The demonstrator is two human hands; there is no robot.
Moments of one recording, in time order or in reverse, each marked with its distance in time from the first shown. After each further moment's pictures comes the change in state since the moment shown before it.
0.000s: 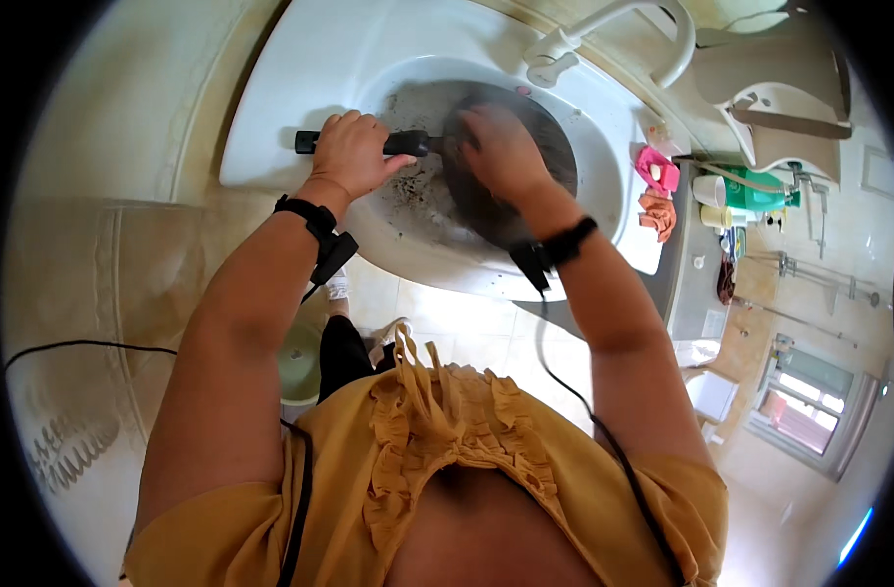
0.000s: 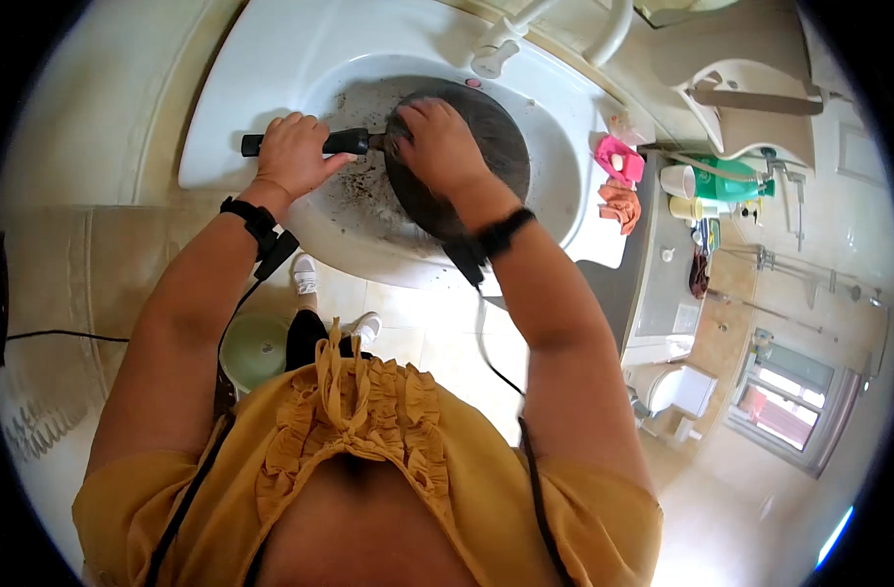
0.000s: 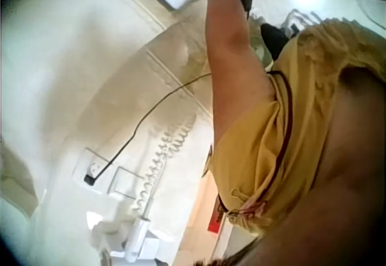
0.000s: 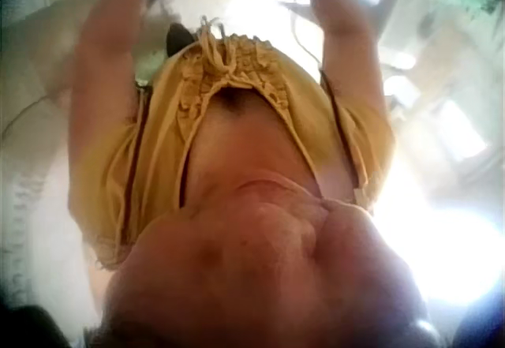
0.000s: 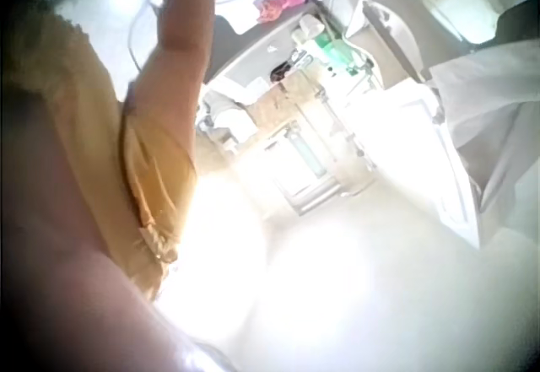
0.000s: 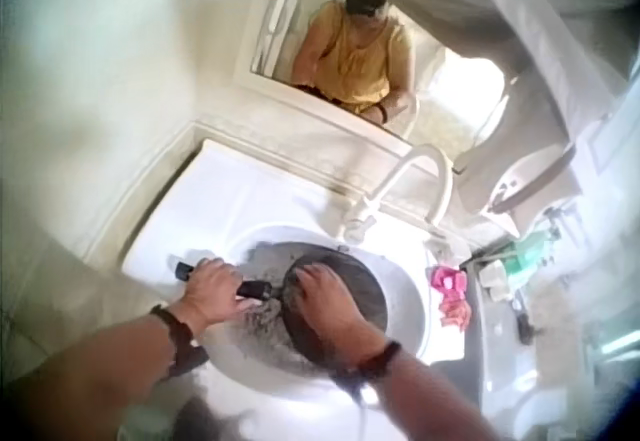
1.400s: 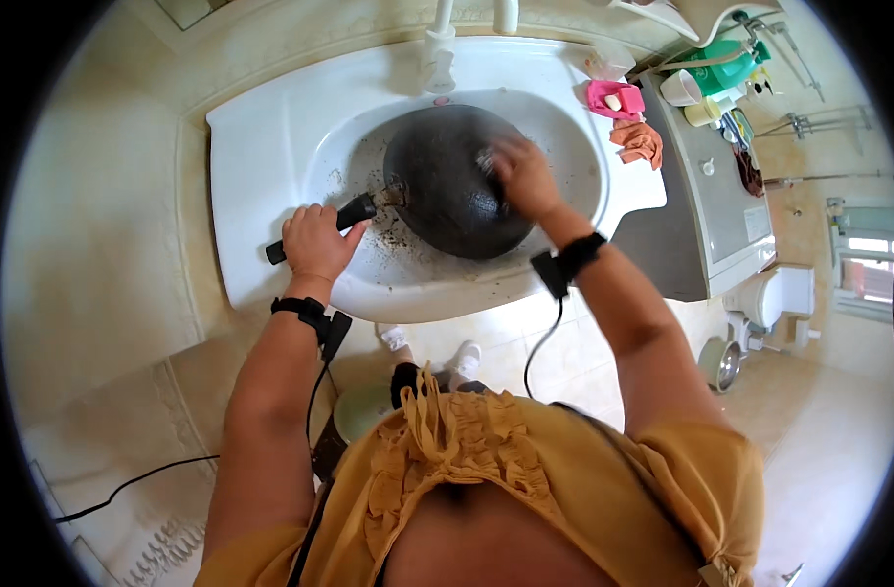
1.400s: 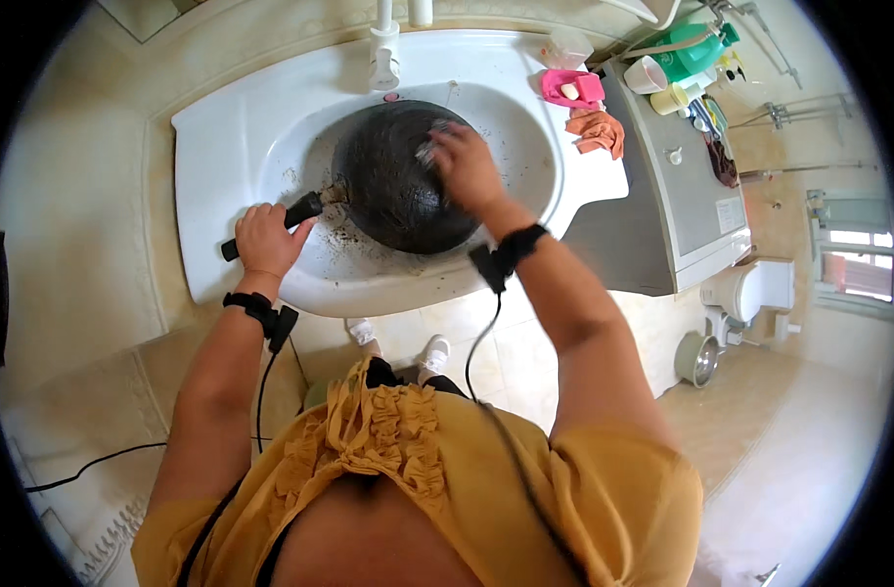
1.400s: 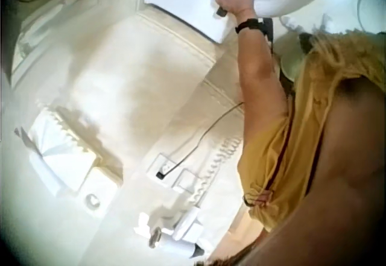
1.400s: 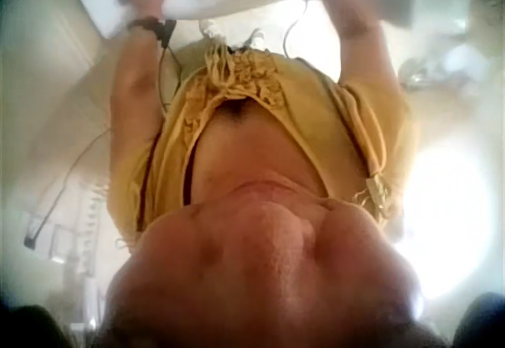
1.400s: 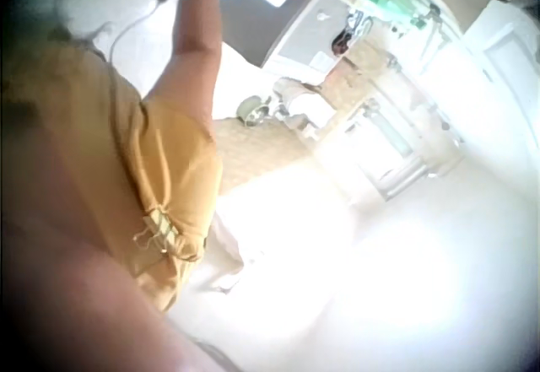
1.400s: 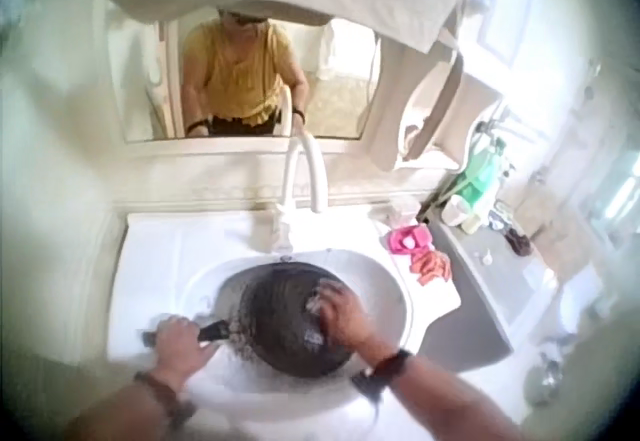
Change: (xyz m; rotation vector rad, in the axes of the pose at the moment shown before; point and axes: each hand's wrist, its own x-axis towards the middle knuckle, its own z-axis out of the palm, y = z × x) left_hand -0.007 -0.007 0.003 0.136 0.072 0.071; right_hand -0.099 0.066 0.024 0.196 0.340 0.573
